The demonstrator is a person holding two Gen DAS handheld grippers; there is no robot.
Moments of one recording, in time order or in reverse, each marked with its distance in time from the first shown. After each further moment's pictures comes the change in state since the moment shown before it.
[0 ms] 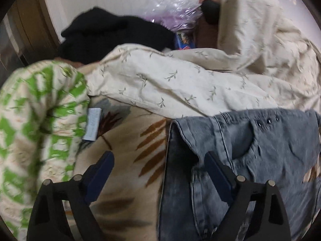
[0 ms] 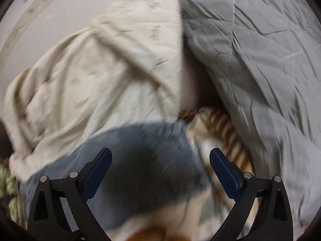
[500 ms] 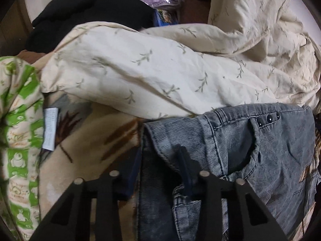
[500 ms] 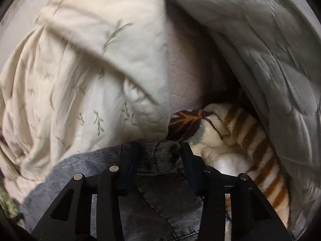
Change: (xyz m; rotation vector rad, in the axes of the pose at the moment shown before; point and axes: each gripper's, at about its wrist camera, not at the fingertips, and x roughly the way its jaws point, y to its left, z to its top) left arm 0.042 -0.022 0.001 0.034 0.114 -0.140; right arm 0.083 -0.010 0.013 0.073 0.086 -0.017
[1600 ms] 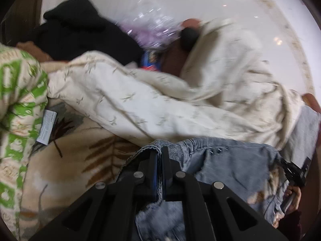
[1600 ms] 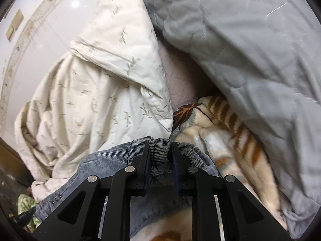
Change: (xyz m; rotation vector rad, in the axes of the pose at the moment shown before) left arm -0.095 0.033 -0.007 -0.162 -0.200 -0.274; right arm -0.099 -0.043 -0.043 0.131 -0.070 0.173
